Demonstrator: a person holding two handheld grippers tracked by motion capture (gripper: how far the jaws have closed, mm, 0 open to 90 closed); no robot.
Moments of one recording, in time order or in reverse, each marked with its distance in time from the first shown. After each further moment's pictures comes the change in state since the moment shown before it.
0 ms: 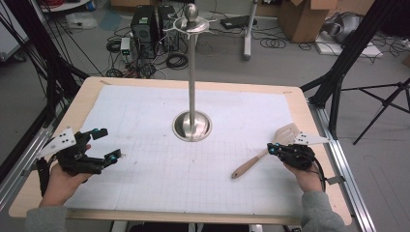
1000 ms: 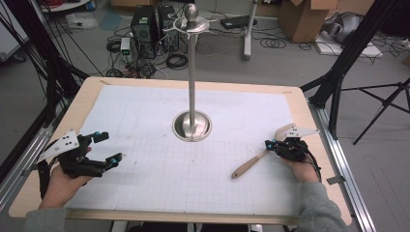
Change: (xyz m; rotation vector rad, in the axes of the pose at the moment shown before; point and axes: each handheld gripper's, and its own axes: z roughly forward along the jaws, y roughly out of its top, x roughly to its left) left arm -0.001 -0.008 0.001 0.052 -0.002 0.008; right arm -0.030 -0.004 0.031 0.126 -0.020 -0.030
